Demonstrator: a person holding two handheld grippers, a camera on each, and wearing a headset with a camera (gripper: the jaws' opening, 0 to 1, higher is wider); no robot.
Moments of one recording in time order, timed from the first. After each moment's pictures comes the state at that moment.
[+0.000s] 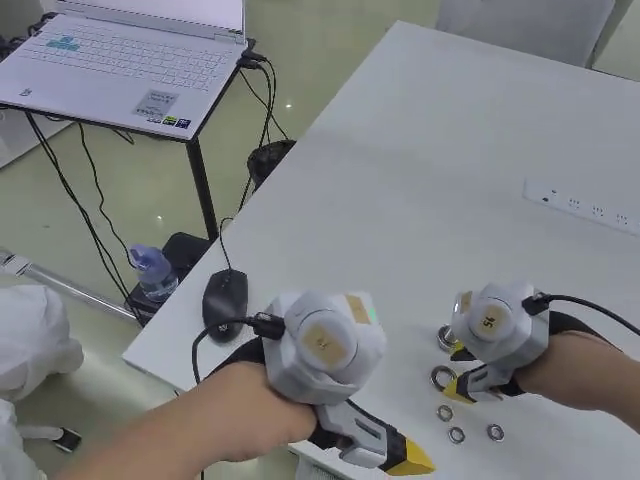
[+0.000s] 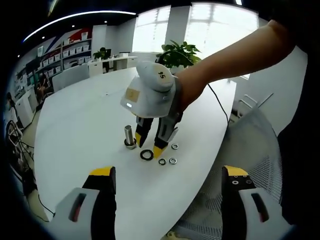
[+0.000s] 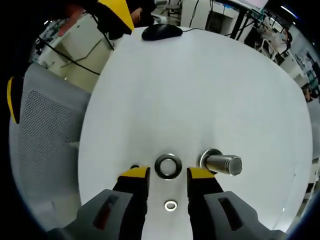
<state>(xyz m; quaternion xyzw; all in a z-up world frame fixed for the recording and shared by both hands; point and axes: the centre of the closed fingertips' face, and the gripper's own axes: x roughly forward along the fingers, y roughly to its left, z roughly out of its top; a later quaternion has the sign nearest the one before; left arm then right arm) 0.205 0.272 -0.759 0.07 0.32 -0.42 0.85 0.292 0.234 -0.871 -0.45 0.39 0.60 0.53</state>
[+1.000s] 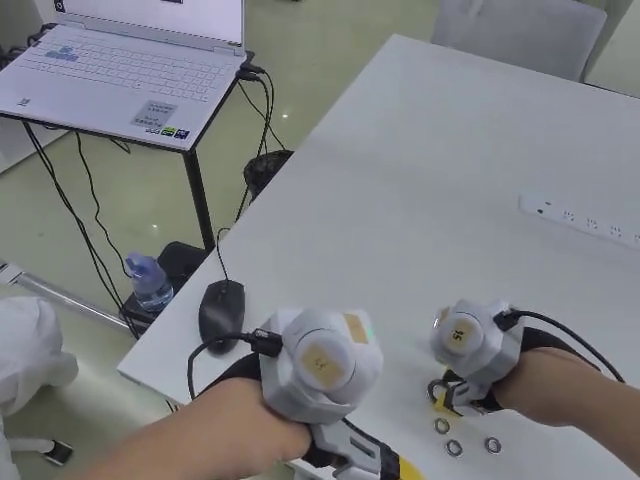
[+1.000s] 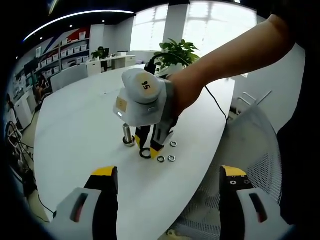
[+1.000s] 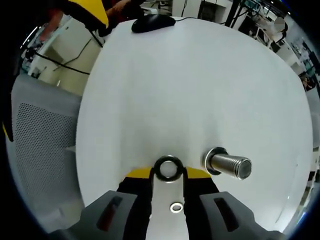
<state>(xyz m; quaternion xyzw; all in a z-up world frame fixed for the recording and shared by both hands) 0.200 0.274 -0.761 0.08 0.32 -0.42 0.84 0.290 0.235 -0.879 -0.46 0.43 0.56 0.54</state>
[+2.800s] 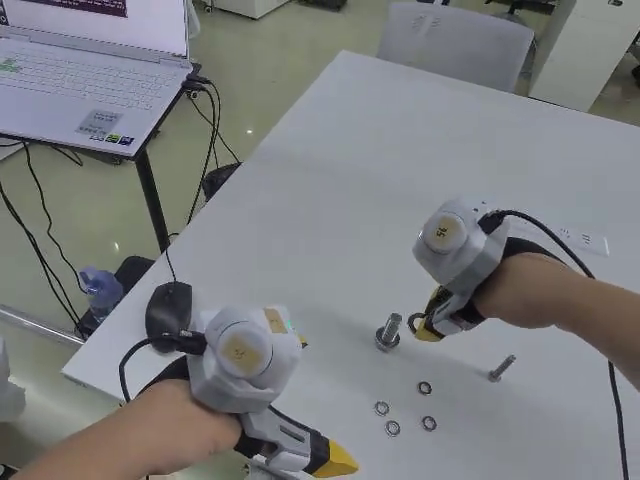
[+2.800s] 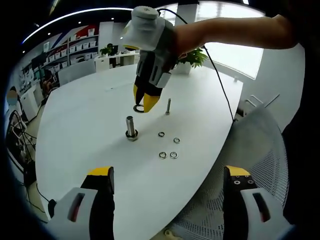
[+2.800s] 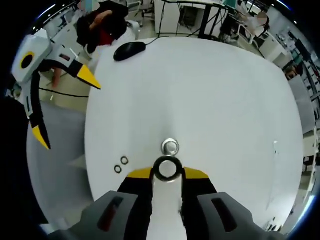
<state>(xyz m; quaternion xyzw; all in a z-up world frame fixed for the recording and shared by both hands) 0.198 0.275 -0.774 0.07 0.33 -0.39 0.86 0.342 0.222 -0.790 -0.43 0.44 0.53 0.58</state>
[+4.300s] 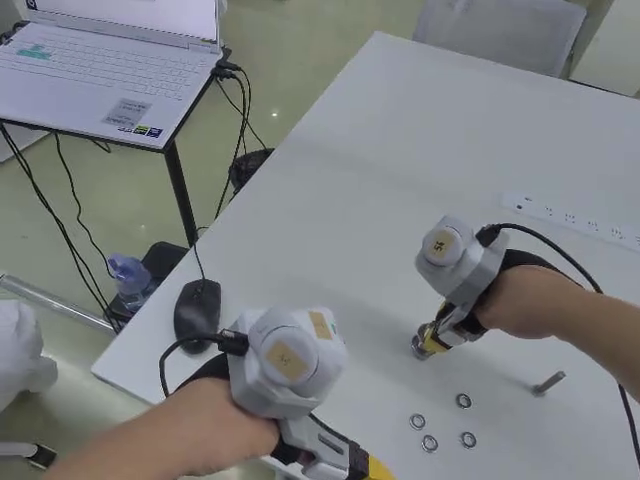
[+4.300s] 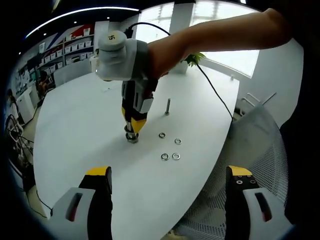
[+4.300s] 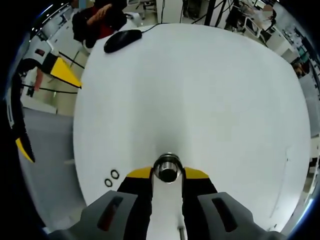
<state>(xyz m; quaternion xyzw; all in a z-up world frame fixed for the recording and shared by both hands) 0.207 0.277 -0.773 0.07 0.33 -0.41 0.85 0.346 0.246 -0.839 -0.44 0.46 0.53 0.56</state>
